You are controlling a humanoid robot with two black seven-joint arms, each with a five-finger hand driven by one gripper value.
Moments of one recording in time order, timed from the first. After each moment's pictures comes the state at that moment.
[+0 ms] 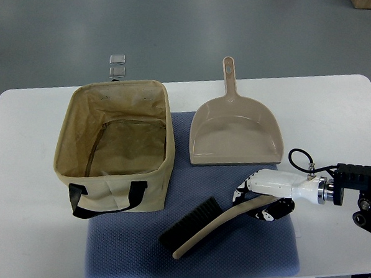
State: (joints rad) left arm 0.00 0.00 -0.15 -0.14 -0.06 -0.02 0.10; right arm 0.55 -0.65 0.42 1.30 -1.78 0.11 0.54
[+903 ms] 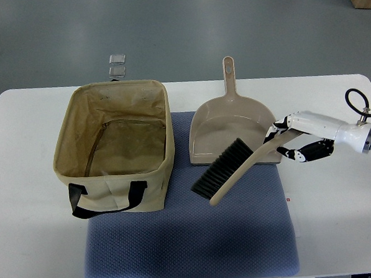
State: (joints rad) left arm 0.00 0.00 -0.15 -0.14 -0.06 -0.02 0.10; right arm 0.68 -0.86 0.53 1.30 -1.50 0.11 0.59
